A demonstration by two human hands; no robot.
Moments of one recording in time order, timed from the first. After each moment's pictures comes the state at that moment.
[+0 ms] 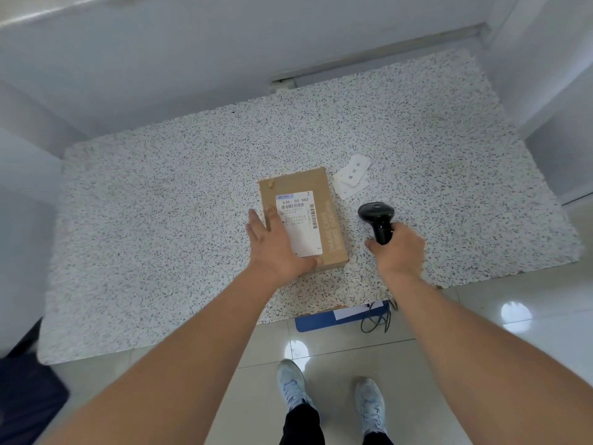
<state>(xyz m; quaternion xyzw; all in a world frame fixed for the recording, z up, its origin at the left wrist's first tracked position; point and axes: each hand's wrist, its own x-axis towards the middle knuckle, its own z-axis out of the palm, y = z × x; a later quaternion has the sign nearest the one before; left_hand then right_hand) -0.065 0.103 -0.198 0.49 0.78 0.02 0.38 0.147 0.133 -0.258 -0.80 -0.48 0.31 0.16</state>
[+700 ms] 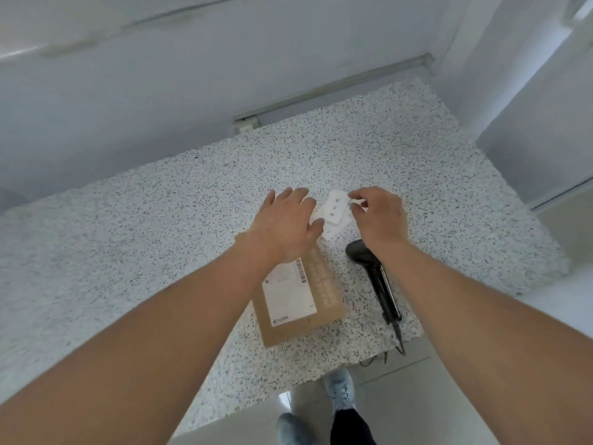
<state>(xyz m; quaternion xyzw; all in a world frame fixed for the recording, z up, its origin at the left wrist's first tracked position) -0.057 0.253 -0.192 0.81 0.55 -0.08 0.16 0.134 0.253 -0.232 -0.75 -0.60 0.21 0.21</state>
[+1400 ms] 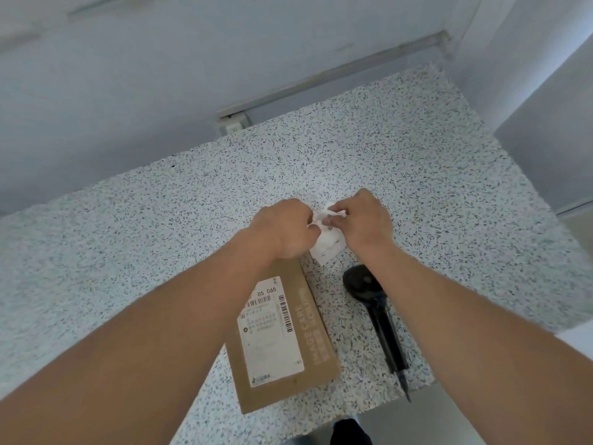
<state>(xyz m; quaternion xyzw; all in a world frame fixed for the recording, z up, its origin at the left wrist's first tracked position) -0.027 0.331 -0.219 0.75 0.59 -0.16 0.25 0.134 0.327 -0.287 -0.74 -0.59 0.30 0.12</state>
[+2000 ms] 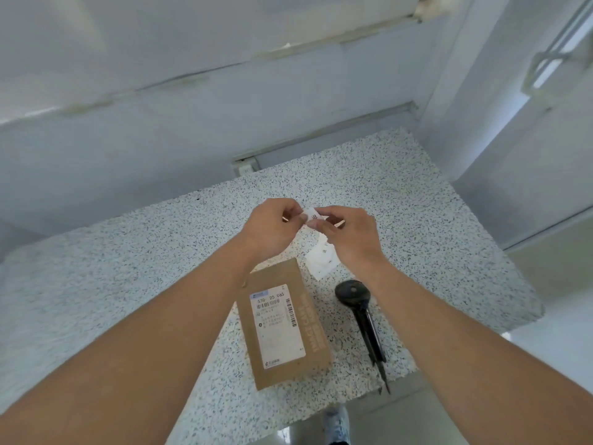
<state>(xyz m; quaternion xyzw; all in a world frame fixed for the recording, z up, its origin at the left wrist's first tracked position) -0.053 0.303 -0.117 0.66 0.64 0.16 0.37 0.119 0.283 -0.159 -0.65 -0.54 0.40 0.34</state>
